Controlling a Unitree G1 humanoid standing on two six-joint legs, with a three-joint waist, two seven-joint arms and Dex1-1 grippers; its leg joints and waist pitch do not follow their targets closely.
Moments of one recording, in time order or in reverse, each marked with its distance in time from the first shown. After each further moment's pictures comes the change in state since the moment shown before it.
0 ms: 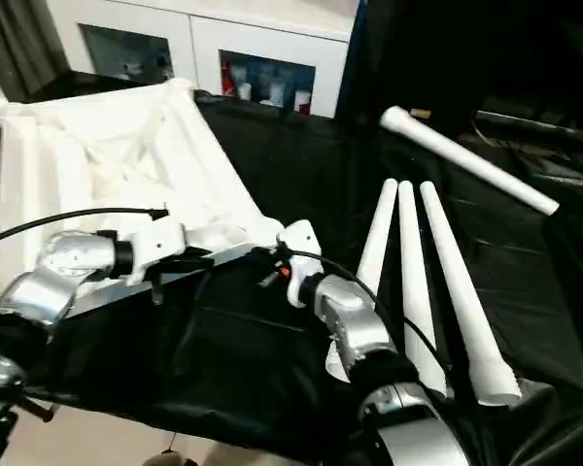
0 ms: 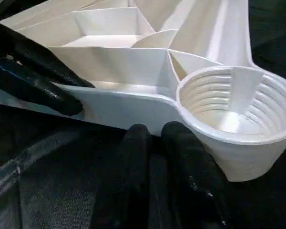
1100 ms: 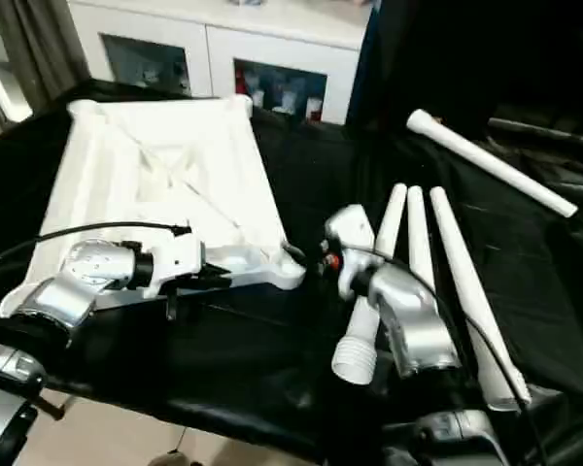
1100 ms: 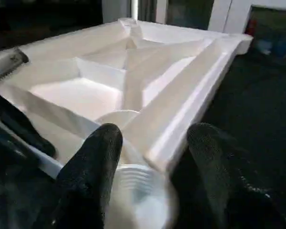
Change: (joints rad) left arm -0.022 -0.045 -0.028 0.113 0.027 -0.126 -0.064; right arm 0.129 -0.141 -0.047 -0.351 0.085 0.085 0.053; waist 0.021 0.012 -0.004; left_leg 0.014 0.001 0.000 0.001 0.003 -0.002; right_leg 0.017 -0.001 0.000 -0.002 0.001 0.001
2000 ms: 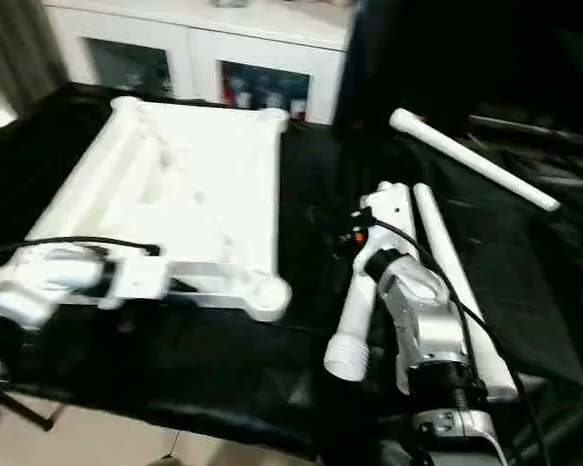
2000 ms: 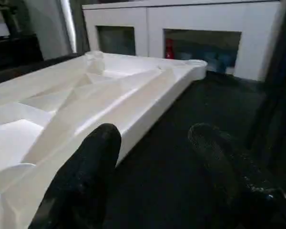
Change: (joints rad) left arm 0.018 0.174 0.004 0.048 -0.004 -0.224 -0.160; right arm -0.027 -0.013 -0.100 -0.038 0.060 0.049 -0.181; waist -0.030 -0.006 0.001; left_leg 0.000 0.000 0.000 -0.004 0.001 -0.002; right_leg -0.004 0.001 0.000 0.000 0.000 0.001
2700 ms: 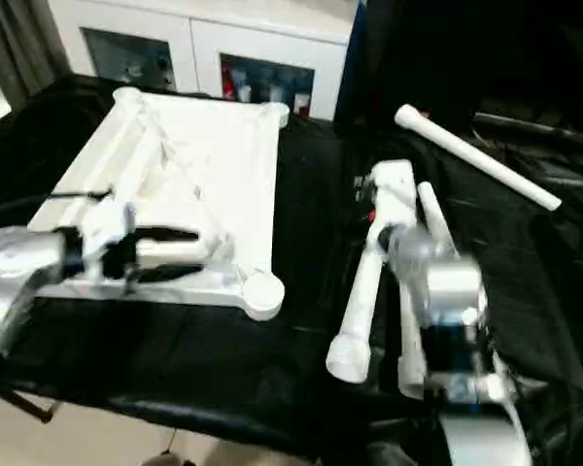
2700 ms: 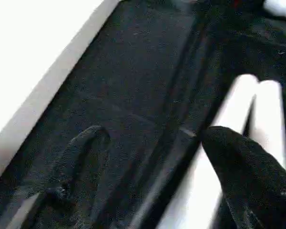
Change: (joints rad) left arm 0.188 -0.009 0.173 -0.661 -0.352 0.646 0.086; right arm -0.171 -0.084 0.019 -0.246 -0.132 0.823 -0.351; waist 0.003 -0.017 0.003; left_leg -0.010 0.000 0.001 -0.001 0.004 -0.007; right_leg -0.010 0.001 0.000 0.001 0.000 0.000
